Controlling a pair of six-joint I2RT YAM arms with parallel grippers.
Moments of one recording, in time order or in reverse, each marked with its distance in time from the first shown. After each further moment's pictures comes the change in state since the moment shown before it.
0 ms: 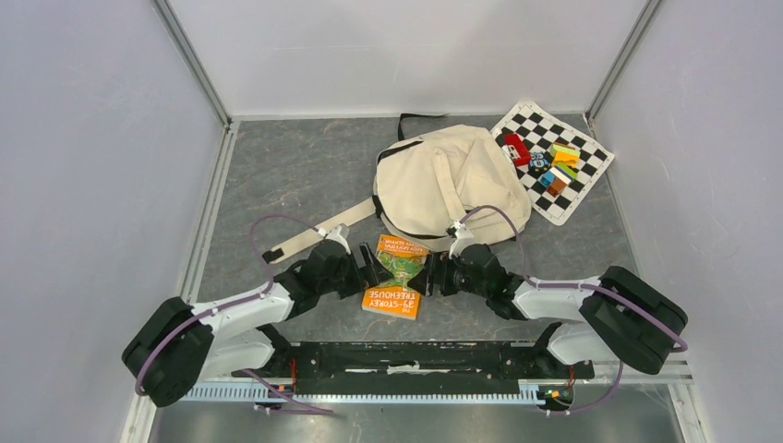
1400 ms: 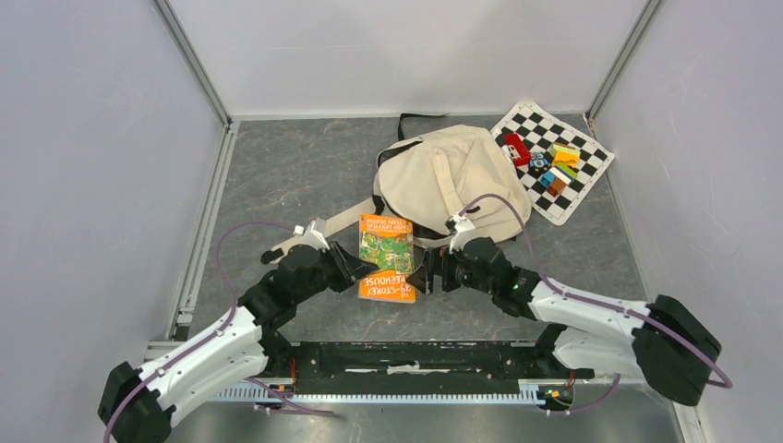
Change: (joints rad) left arm 0.003 -0.385 -0.011 -0.135 -0.010 -0.166; right arm 0.067 -0.205 0.094 -0.291 0.059 -0.069
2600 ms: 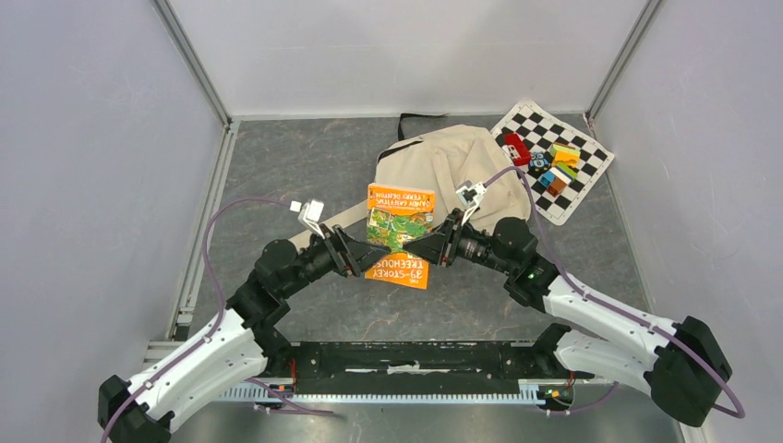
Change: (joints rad) left arm 0.007 -0.084 0.101 0.225 0.139 0.261; right arm -0.124 -0.141 0.130 0.239 -0.298 0.039
